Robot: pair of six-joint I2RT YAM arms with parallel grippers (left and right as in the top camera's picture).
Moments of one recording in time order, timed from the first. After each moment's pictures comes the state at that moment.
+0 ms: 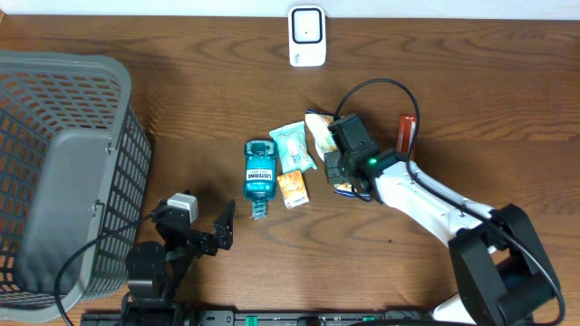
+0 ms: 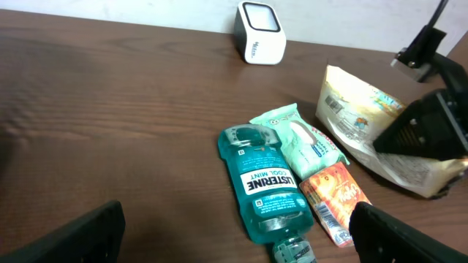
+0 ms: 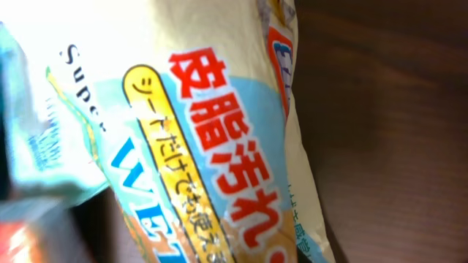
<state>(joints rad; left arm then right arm) -0.05 0.12 0.08 -0.26 0.31 -0.15 0.53 1.71 0.97 -0.35 0.06 0.36</state>
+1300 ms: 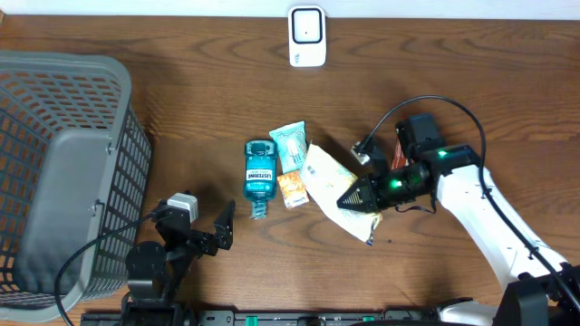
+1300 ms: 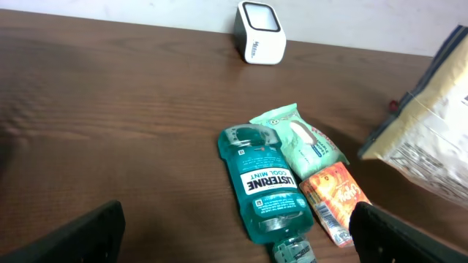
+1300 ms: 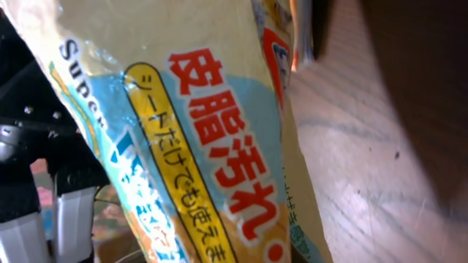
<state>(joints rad) -0.05 0.12 0.08 -0.26 0.31 -0.15 0.25 1.48 0.97 -0.92 -0.83 0.01</state>
